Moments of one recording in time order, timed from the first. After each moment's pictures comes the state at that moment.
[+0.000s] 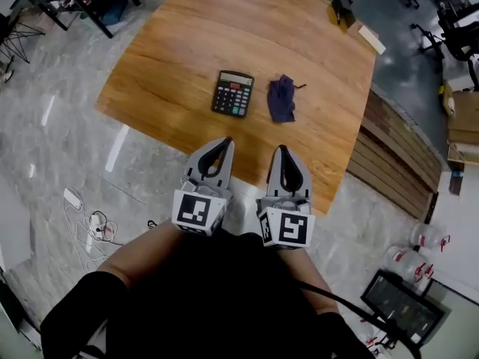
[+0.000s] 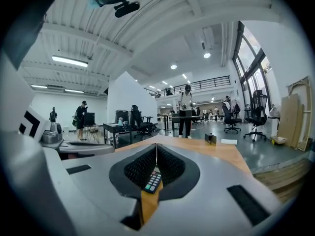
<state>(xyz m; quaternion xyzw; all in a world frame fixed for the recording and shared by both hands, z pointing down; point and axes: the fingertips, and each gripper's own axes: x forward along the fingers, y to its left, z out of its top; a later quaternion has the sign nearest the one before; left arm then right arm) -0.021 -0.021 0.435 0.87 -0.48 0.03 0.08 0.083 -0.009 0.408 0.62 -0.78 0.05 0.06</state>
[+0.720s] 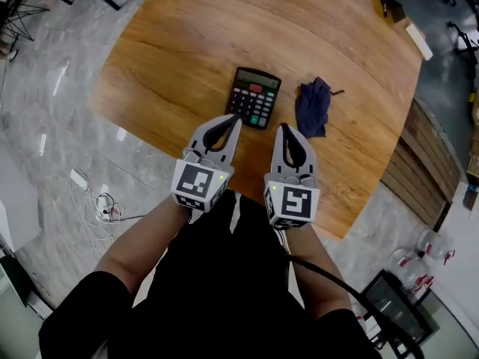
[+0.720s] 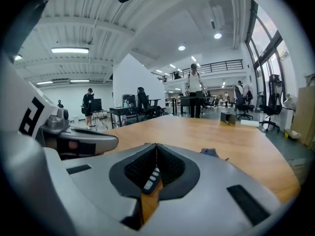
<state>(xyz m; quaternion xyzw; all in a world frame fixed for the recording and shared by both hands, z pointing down) -0.045 -0.156 0.564 0.87 -0.47 0.11 0.14 0.047 -0.151 0.552 0.56 -0.81 0.10 0.13</state>
